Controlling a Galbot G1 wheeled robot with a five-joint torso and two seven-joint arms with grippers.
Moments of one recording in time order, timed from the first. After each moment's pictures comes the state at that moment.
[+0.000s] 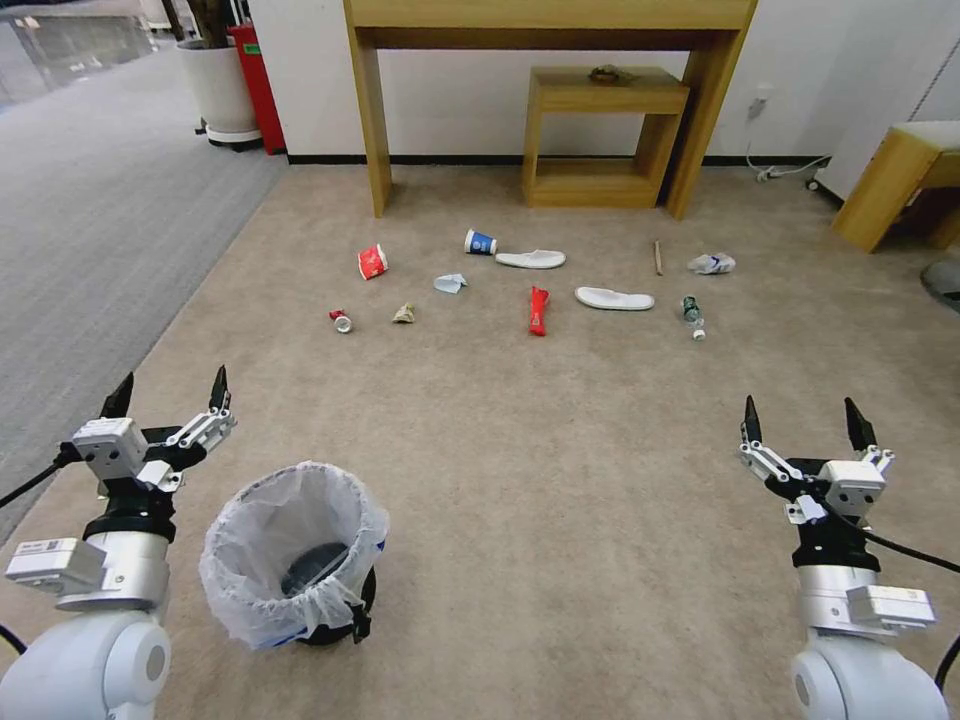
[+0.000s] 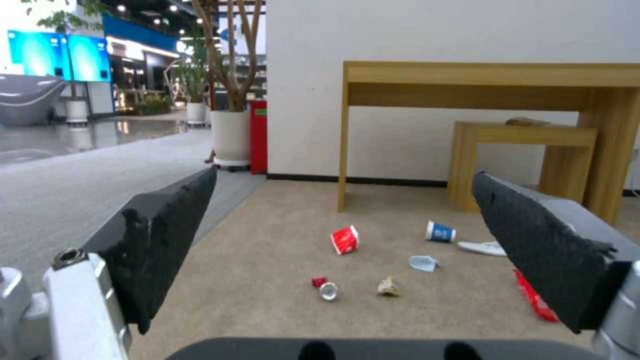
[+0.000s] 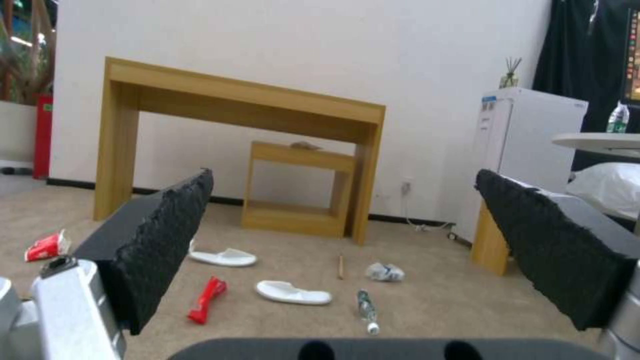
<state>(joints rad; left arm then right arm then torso) 1.50 -1.39 -0.90 -2.26 -0.35 0.06 0.06 -1.59 1.34 0.78 2.13 0.15 0.27 0.08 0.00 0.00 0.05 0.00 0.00</state>
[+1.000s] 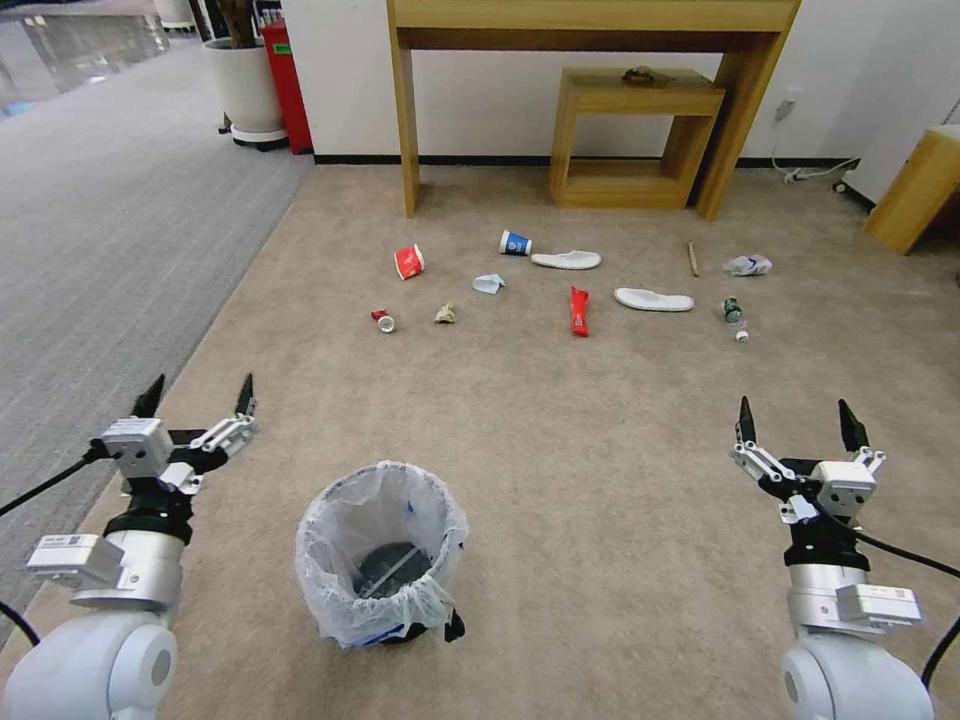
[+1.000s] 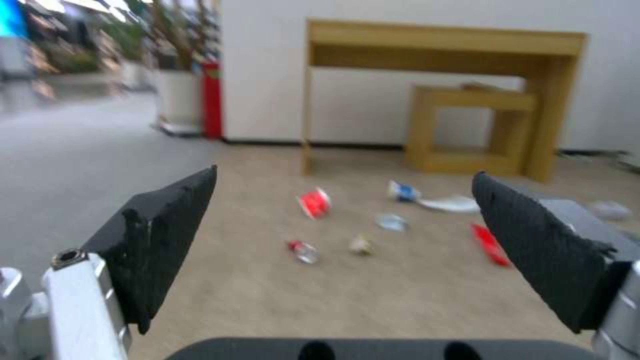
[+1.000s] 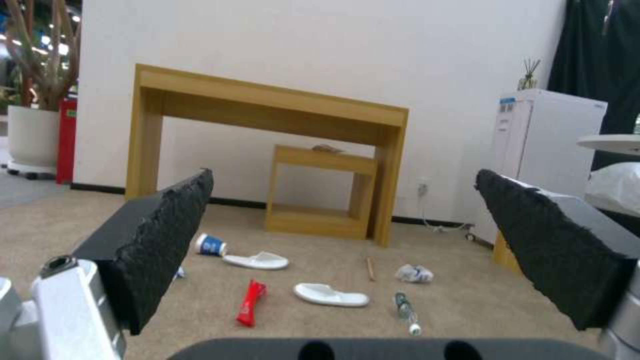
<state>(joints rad) 1.56 -1.26 -0.81 -2.31 -0.46 0.15 0.06 -1.57 1.35 0.75 2.11 0.14 0.28 0.09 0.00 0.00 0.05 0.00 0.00</state>
